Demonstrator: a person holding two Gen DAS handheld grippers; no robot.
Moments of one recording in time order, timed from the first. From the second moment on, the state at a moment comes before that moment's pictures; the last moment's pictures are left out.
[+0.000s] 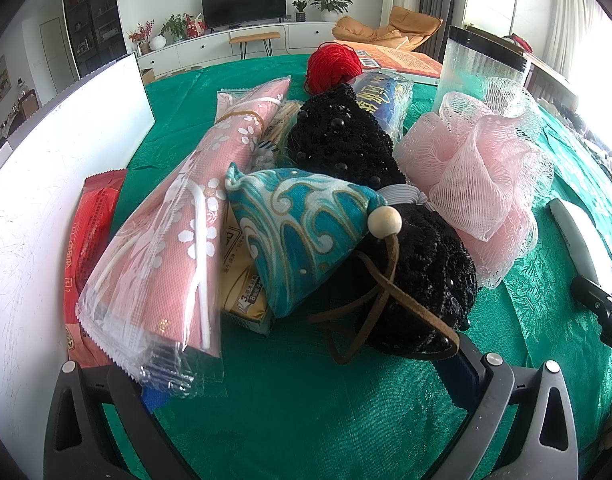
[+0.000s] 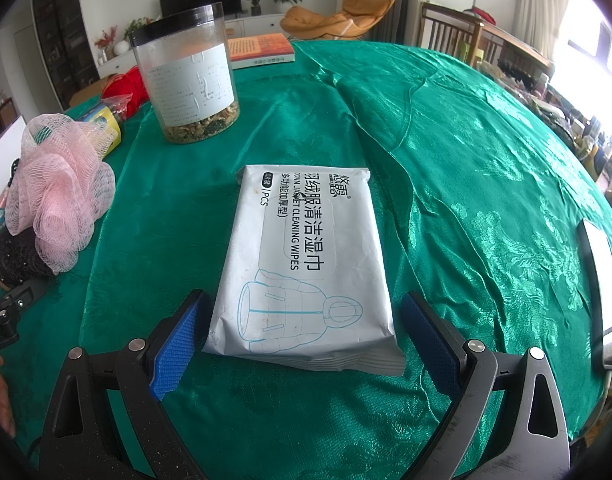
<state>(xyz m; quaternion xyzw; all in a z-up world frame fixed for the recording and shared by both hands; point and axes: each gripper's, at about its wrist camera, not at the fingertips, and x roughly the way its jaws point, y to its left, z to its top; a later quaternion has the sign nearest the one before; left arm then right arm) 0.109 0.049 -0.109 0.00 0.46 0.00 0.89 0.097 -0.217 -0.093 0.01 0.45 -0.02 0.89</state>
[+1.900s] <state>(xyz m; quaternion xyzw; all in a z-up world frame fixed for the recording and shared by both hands) 0.178 0.113 -0.026 -0.06 0.51 -0.07 0.86 0.134 -0.237 -0.079 0.04 0.51 0.07 0.85</state>
